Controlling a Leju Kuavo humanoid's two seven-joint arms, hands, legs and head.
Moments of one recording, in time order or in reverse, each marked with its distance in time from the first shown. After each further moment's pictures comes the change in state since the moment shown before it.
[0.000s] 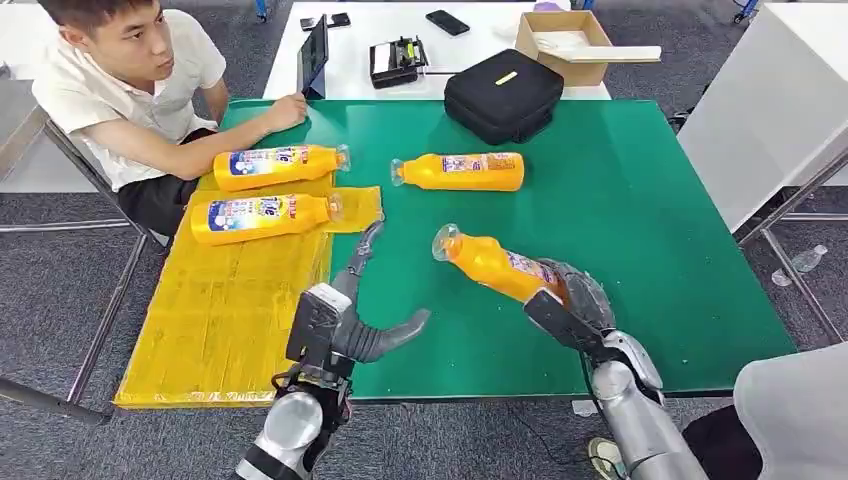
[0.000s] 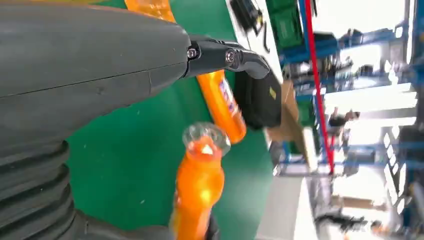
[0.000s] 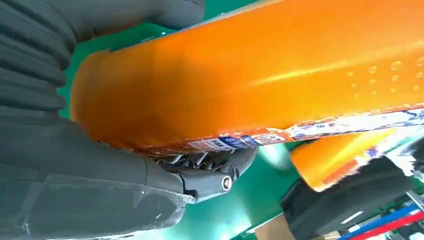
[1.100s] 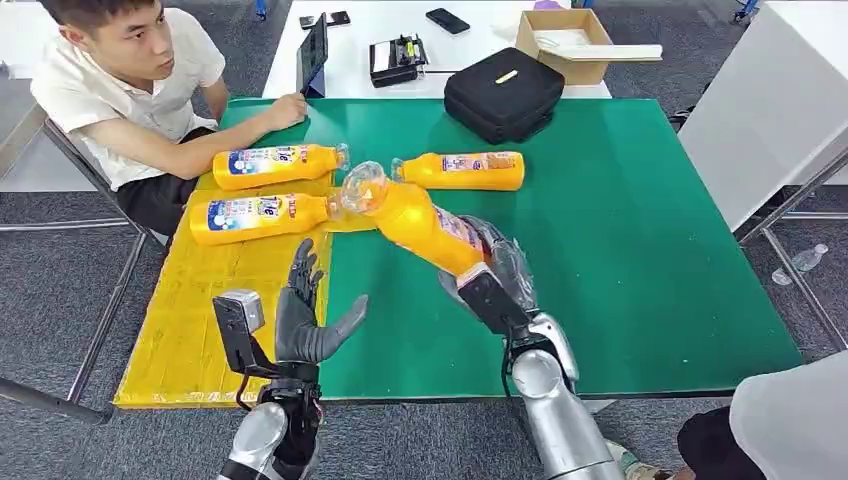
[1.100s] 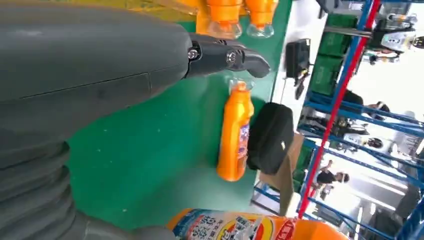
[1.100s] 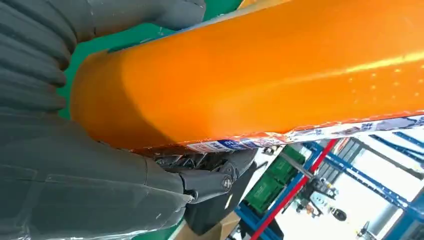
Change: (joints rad) left arm 0.080 -0.002 0.148 -0.021 0.257 -0.005 -0.027; right arm 0.007 0.293 0.107 -0.253 -0.069 -0.021 0.001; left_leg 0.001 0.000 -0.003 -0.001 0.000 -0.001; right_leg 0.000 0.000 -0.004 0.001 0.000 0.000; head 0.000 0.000
